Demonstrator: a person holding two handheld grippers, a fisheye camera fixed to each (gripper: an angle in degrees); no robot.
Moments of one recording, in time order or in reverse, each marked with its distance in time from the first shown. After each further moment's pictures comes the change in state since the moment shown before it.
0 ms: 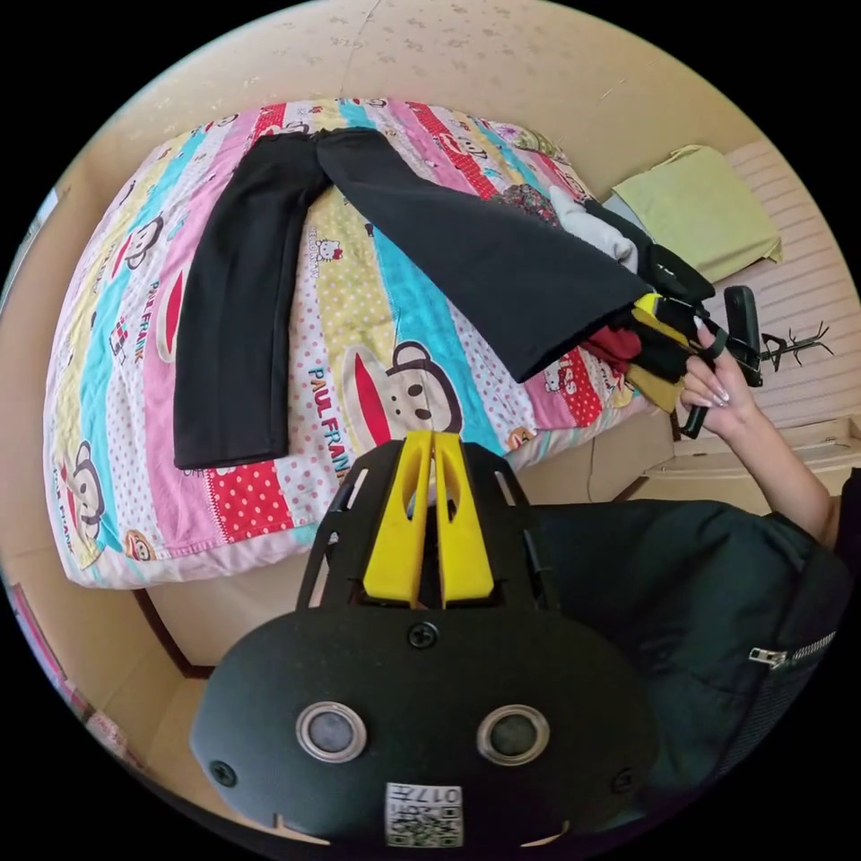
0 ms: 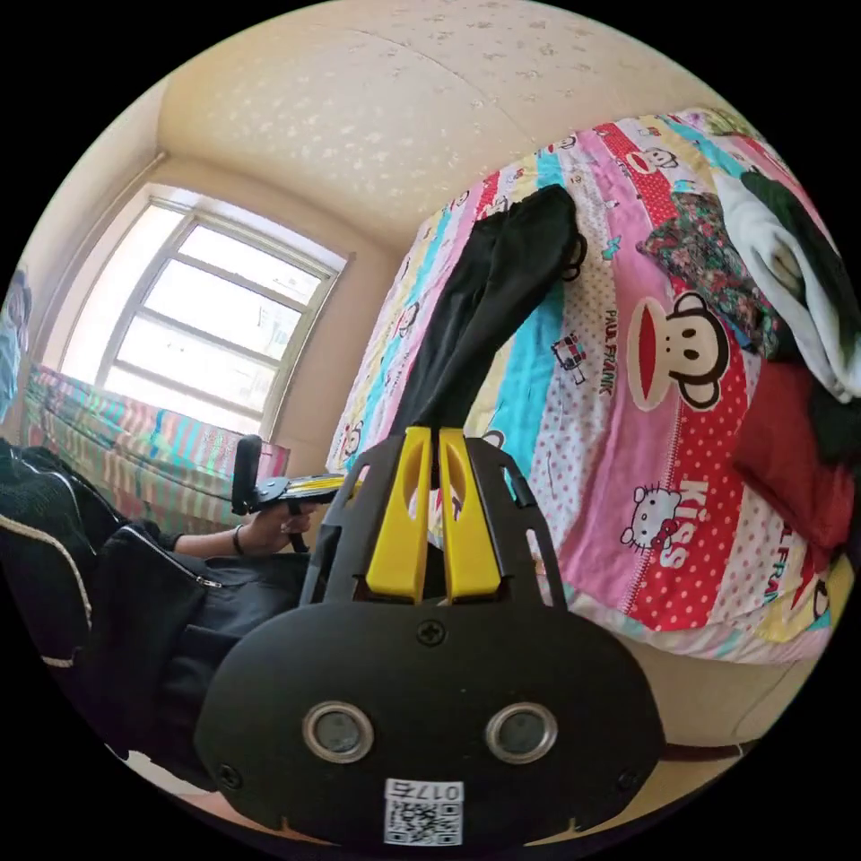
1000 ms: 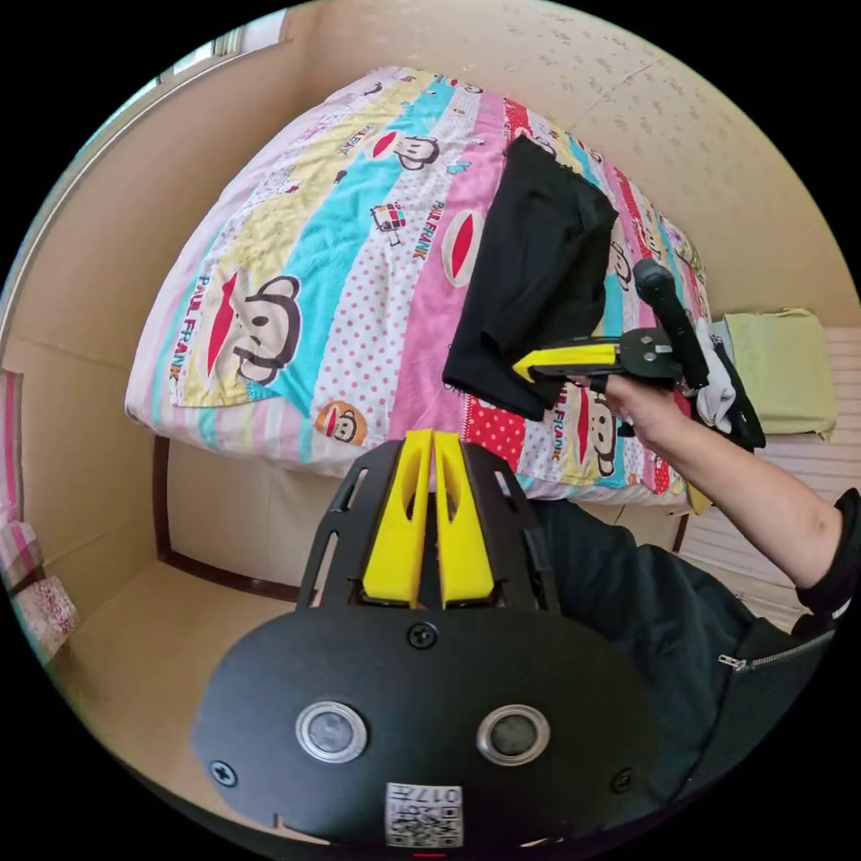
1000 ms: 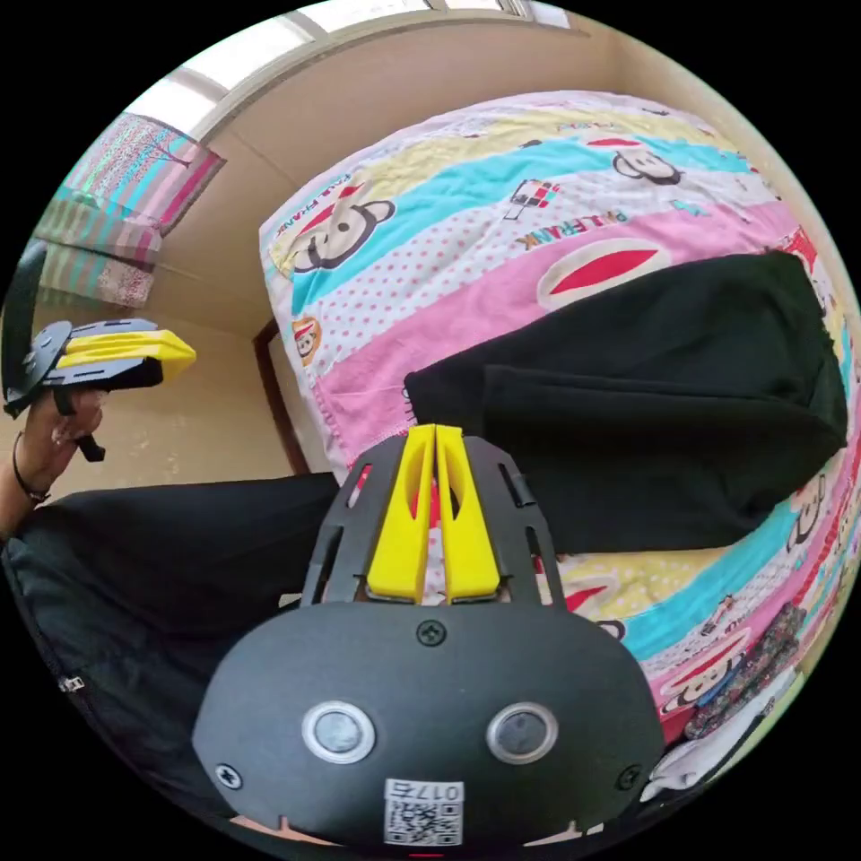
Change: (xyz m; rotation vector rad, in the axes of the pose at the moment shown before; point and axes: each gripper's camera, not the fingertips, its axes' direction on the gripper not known) left arm -0.302 0.117 -0.180 0.021 -0.036 -0.479; right arm -0.200 -0.106 0.547 -0.814 0.247 -0.682
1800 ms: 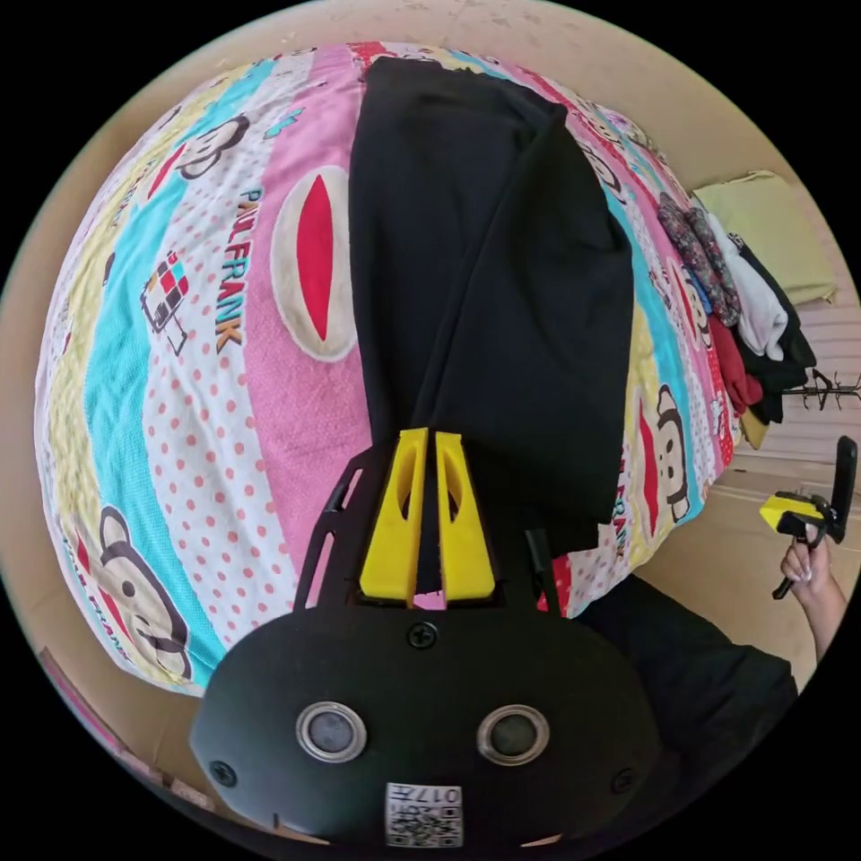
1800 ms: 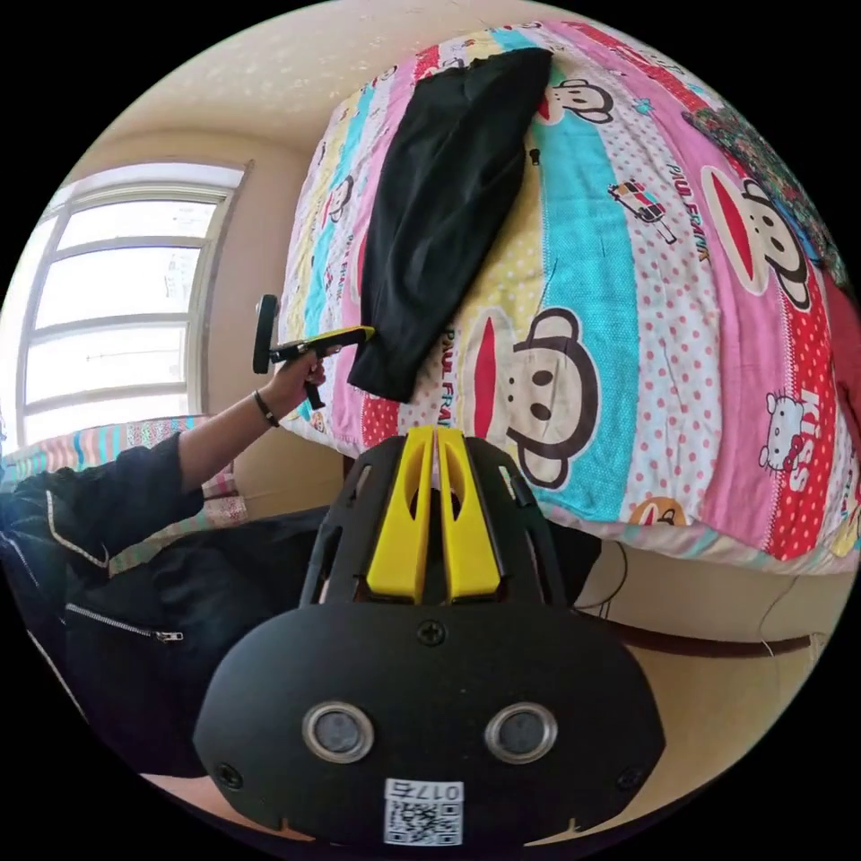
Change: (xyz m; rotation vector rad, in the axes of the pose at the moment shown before) left arm 0.082 -0.195 0.161 -0.105 -0.065 0.371; right arm 0.145 0.300 -0.036 0.552 -0.304 0.772
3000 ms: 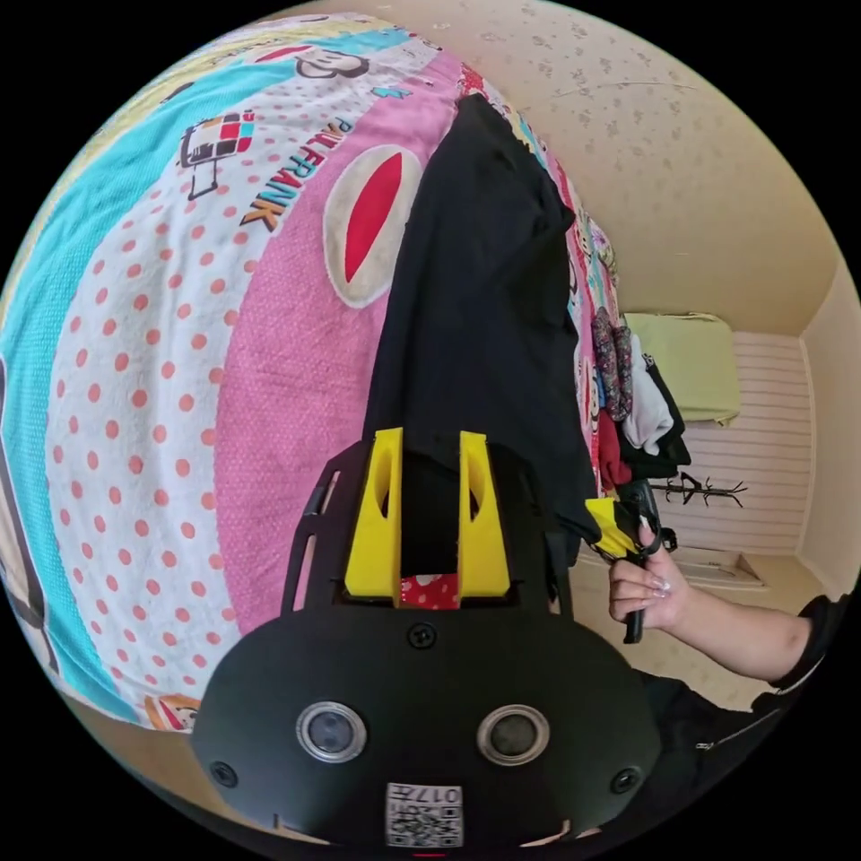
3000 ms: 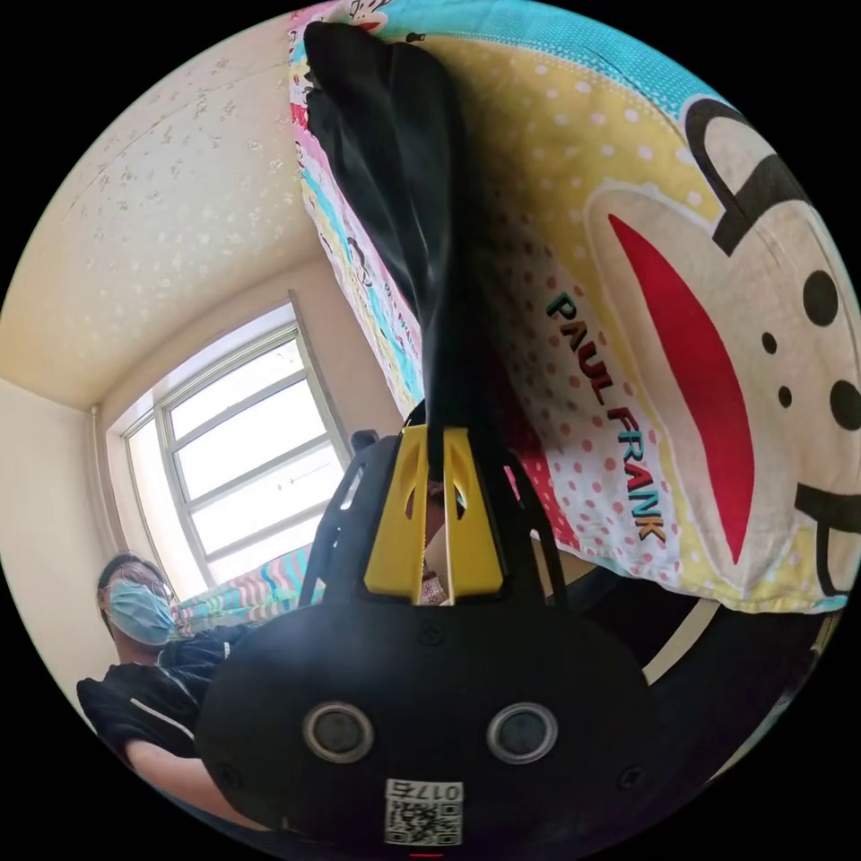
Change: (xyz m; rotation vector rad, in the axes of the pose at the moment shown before) left arm -0.122 0.035 -0.022 0.091 0.484 -0.243; right arm 0.142 -0.057 0.070 0.019 -0.592 0.446
